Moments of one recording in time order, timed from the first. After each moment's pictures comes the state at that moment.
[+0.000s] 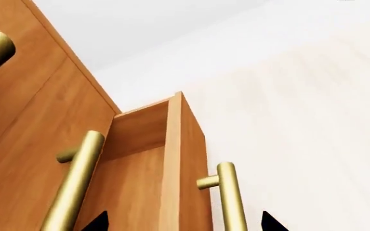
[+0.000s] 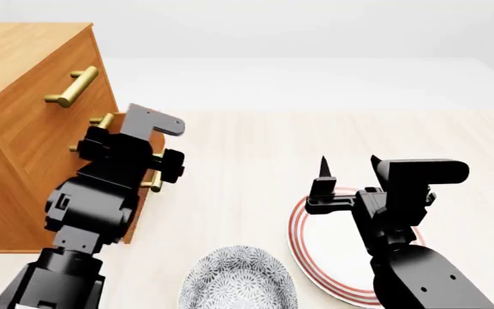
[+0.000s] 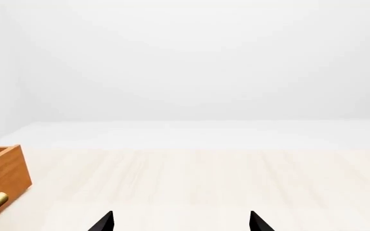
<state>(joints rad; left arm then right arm) -0.96 -0.23 0.37 -0.36 -0.08 -0.94 -0.08 0.36 0.33 -0.11 -0.44 0.51 0.70 0.28</state>
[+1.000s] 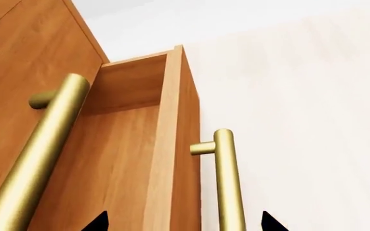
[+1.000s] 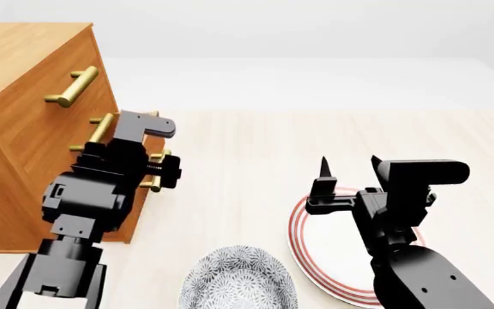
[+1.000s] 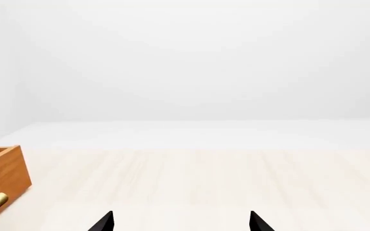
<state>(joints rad) -1.01 -0.20 0.28 -0.52 -0.15 -0.98 -0.10 0.36 0.34 -0.12 -0.44 0.53 0.69 0.29</state>
